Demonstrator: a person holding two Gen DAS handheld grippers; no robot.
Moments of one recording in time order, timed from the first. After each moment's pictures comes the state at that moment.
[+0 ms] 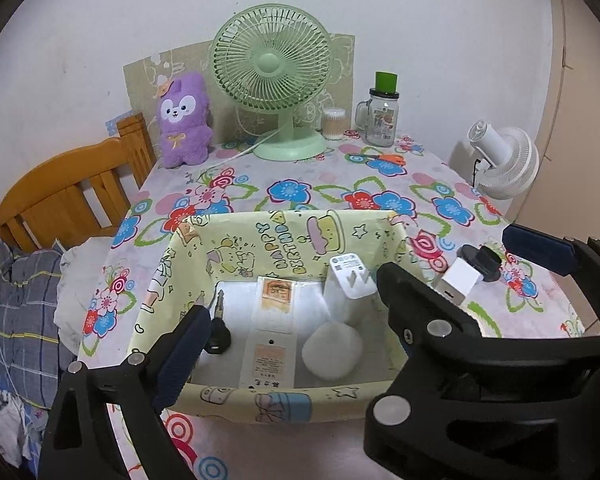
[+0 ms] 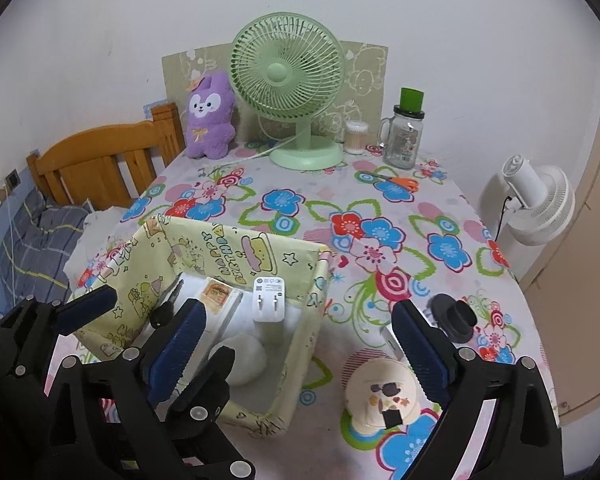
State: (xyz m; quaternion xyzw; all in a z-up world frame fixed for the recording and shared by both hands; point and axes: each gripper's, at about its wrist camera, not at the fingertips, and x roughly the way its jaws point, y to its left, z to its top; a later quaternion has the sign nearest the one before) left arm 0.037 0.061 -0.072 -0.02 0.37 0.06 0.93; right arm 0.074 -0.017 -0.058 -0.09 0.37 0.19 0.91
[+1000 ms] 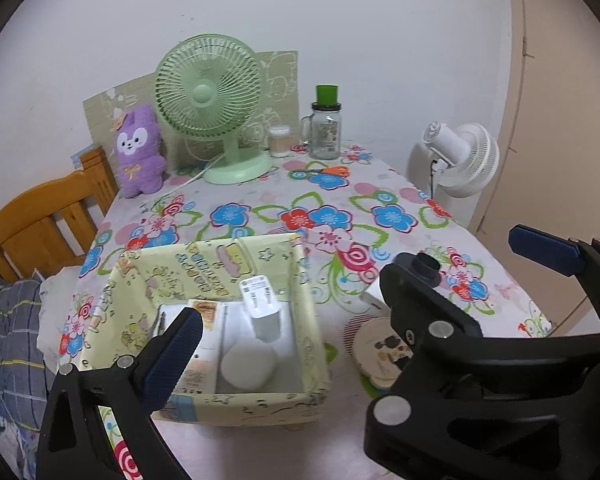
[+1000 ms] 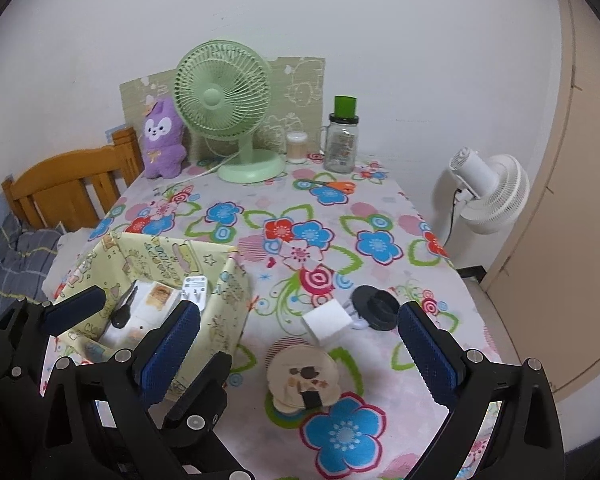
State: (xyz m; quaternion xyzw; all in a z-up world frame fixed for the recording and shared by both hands) left arm 0.035 -0.009 -0.052 0.01 0.36 0.00 0.93; right arm 0.065 -0.090 -0.037 -0.07 0.35 0.13 0.93
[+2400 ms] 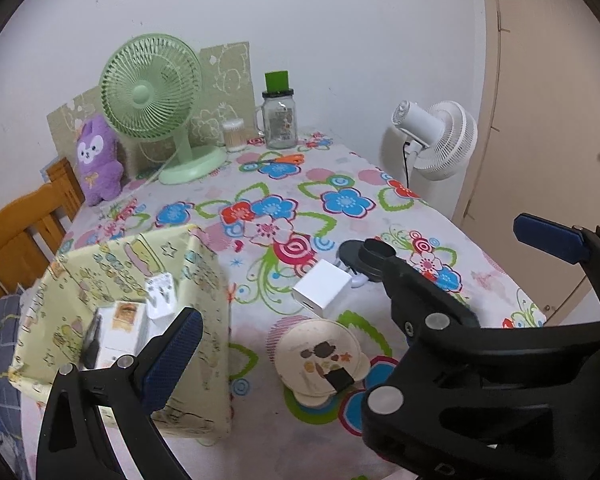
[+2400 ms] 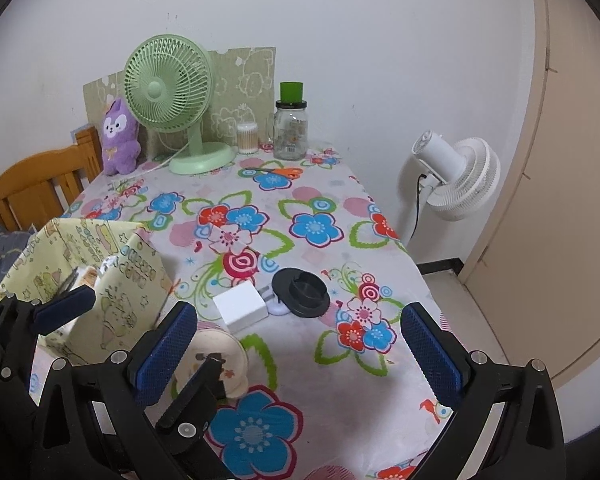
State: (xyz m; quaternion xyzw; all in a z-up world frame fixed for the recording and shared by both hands) left arm 0.059 -0.080 -0.088 0.03 0.37 -0.02 0.93; right arm 0.085 -0.165 -0.073 -0.07 0.35 0.09 0.93
